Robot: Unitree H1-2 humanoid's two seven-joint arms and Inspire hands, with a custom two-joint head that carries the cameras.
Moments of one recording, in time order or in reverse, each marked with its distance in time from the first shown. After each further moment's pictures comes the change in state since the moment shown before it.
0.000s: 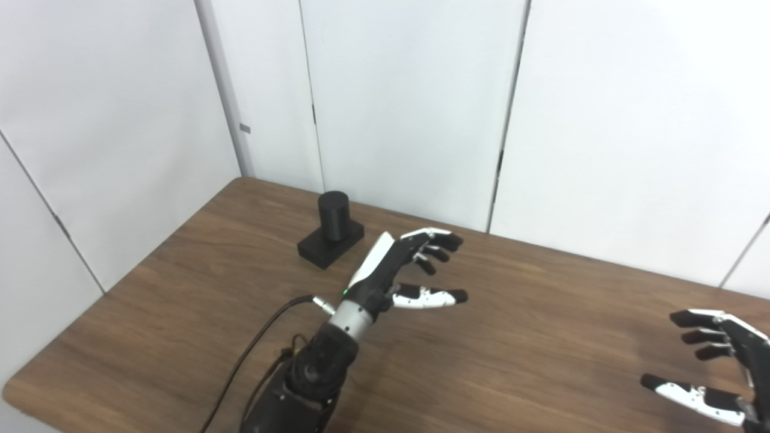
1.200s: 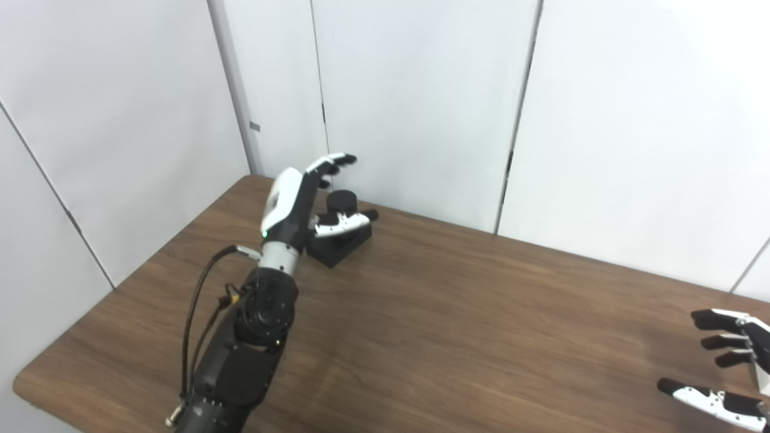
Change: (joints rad) left arm -0.070 0.165 0.186 -0.012 0.225 0.170 0.213; right arm -0.001 -0.012 -0.007 -0.044 -0.003 0.062 0.025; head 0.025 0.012
